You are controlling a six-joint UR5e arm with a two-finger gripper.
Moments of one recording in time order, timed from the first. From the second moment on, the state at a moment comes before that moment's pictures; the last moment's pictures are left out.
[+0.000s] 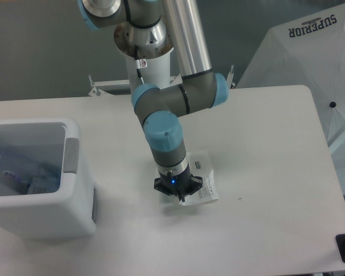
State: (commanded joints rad) arm 2.41 -1.97 -1.74 -0.70 1.54 0.40
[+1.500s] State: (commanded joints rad) arm 2.38 -1.55 -1.50 -0.90 0.90 -0.64
